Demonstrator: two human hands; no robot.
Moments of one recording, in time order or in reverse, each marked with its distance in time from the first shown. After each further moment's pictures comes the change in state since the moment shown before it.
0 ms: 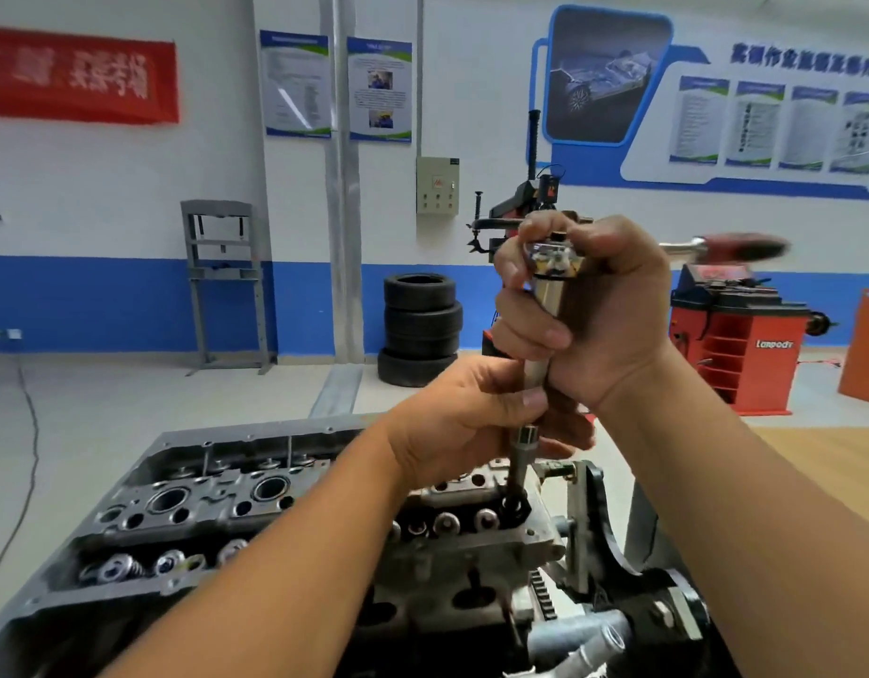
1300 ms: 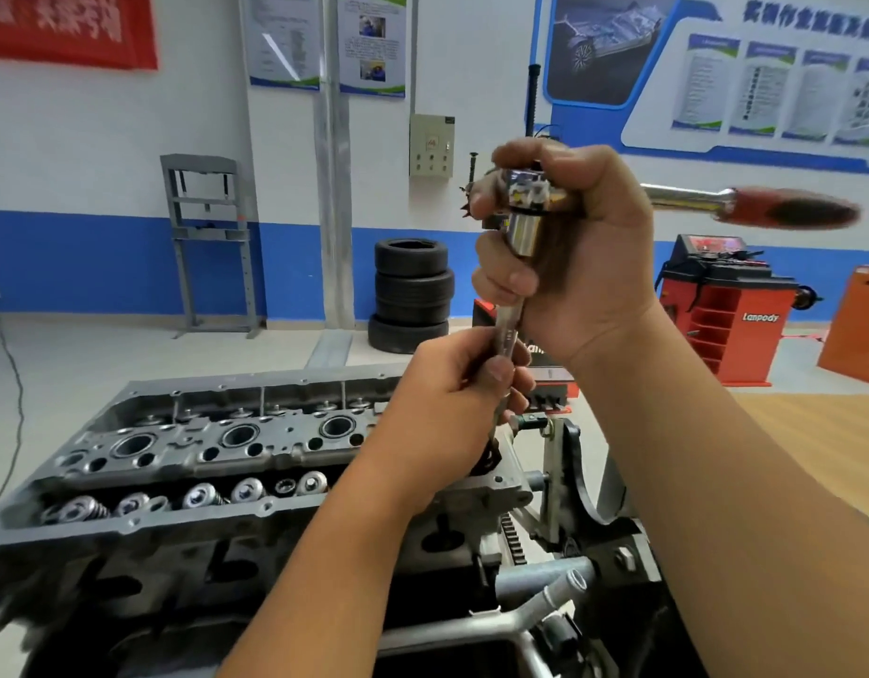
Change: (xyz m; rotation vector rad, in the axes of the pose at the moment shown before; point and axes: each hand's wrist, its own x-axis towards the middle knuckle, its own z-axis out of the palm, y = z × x) left_hand -0.020 -0.020 0.045 0.465 0.549 0.120; right_hand -0.008 0.002 -0.002 -0.108 0.082 -0.065
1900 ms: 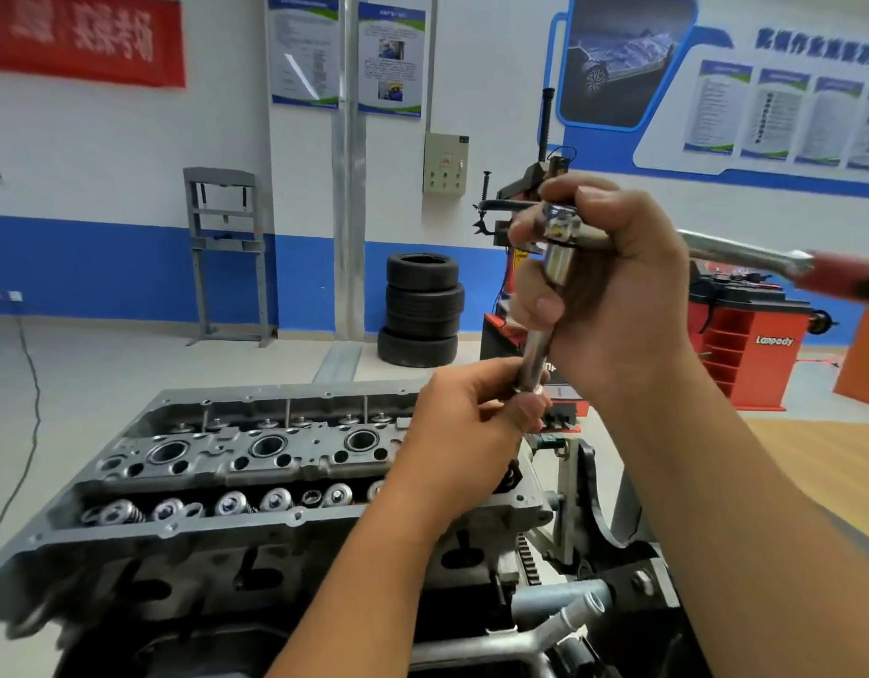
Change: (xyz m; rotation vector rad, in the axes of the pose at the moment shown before) left_hand -0.005 -0.006 -0.001 0.046 0.084 0.007; right_hand -0.011 0.000 0.007 -0.079 0.108 -0.107
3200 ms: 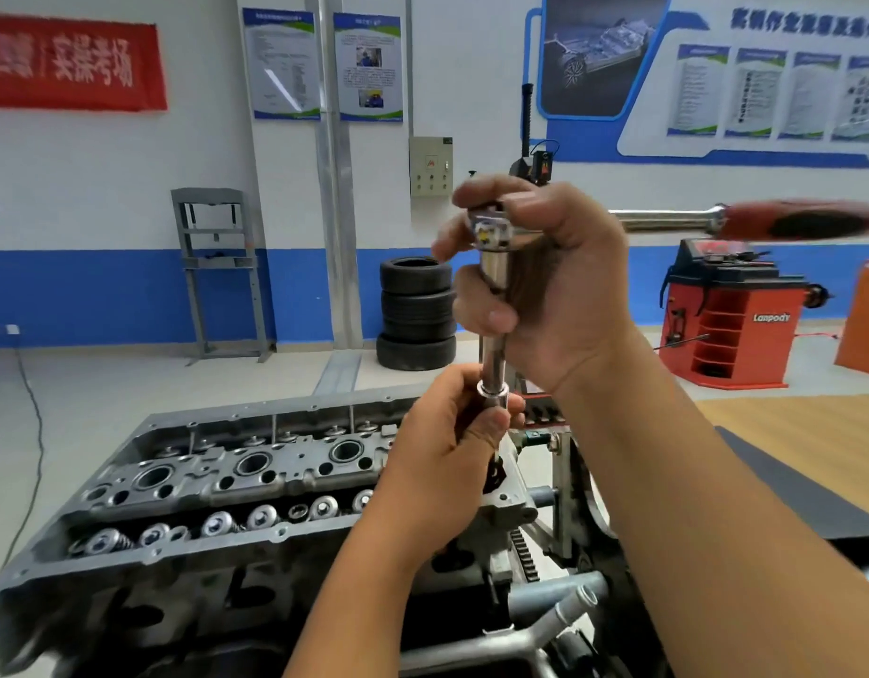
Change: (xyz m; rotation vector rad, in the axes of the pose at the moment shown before) left_hand -0.014 -0.009 0.001 0.040 -0.005 0.007; right_hand 0.000 -0.002 0.019 0.009 -0.059 0.094
